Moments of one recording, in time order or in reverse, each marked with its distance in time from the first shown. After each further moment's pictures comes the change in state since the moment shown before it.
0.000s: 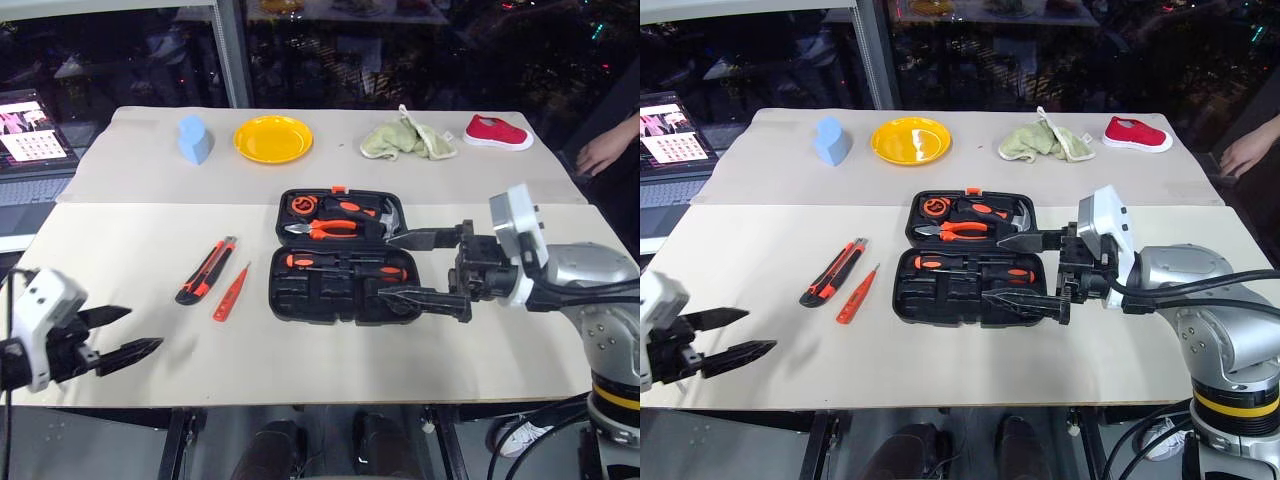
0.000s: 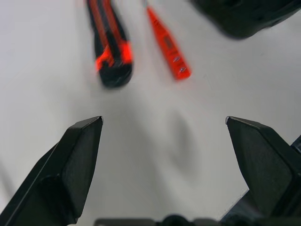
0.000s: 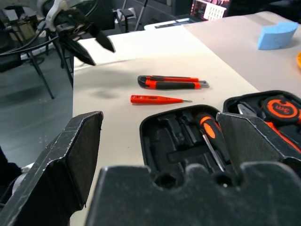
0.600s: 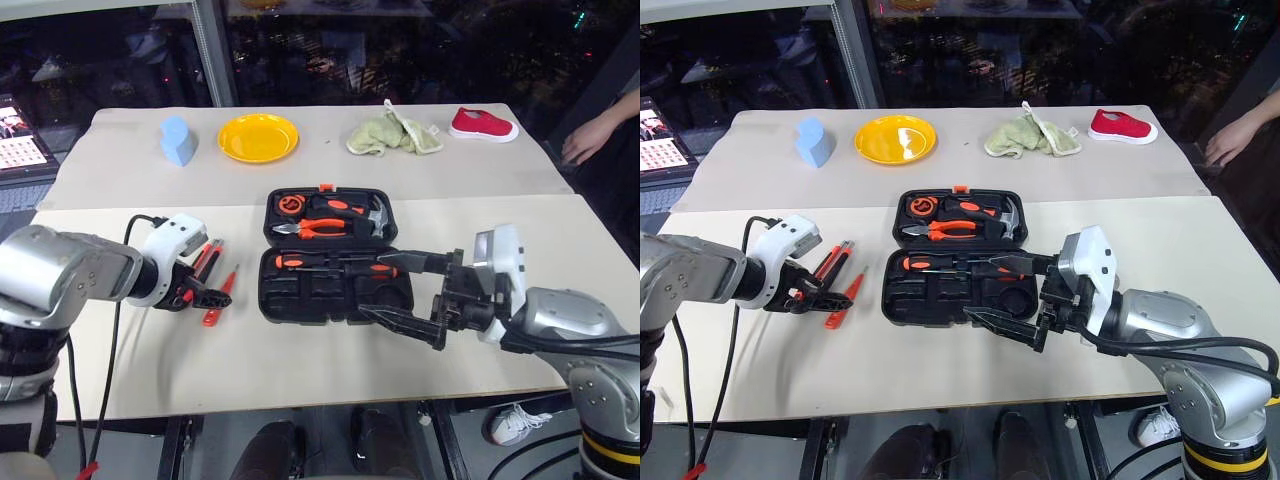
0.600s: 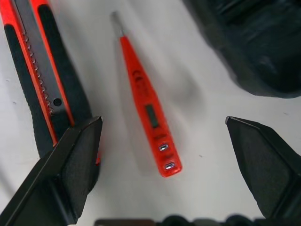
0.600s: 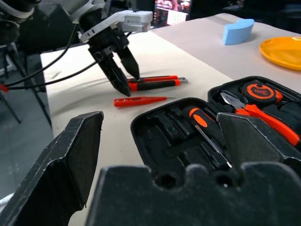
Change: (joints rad) left arm -0.902 -0.012 -0.802 0.286 -0.031 0.629 0.374; right arm 0.211 0.084 0.004 -0.225 0.043 -0.021 -0.314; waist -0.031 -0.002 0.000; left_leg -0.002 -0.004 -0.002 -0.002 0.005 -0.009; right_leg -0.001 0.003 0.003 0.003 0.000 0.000
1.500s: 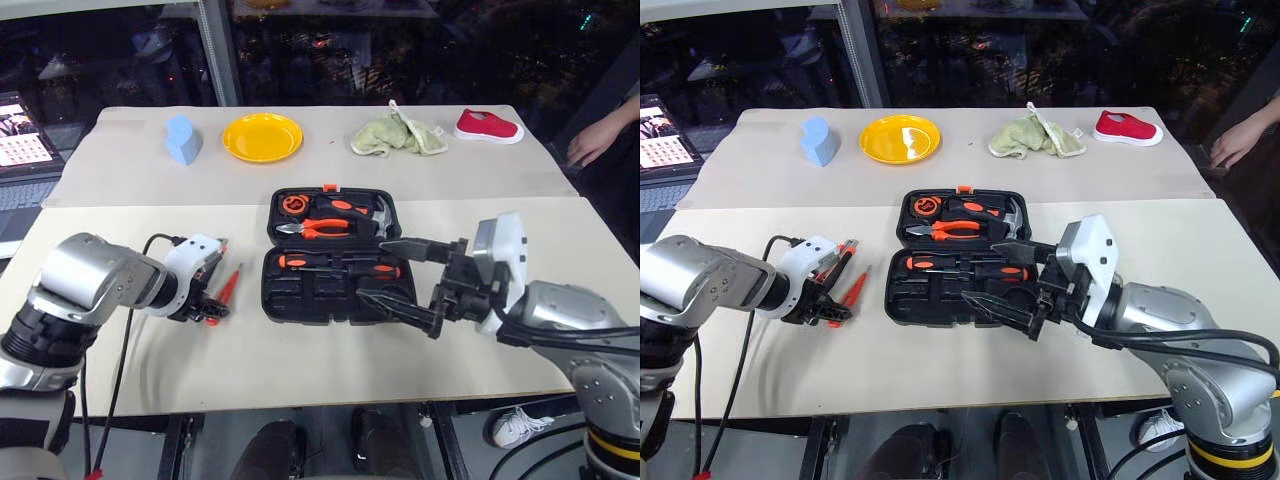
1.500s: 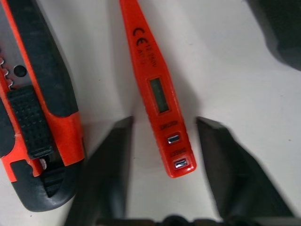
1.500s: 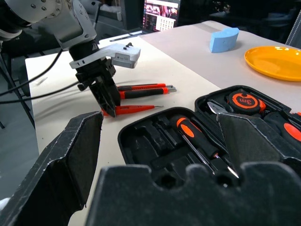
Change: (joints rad) left arm 0.024 -0.049 -0.089 0.045 0.046 -0.018 0.030; right arm -0.043 -0.052 0.009 -0.002 0.078 -0.010 -0.101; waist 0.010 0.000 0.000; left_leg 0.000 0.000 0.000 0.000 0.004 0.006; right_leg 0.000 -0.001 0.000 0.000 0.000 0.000
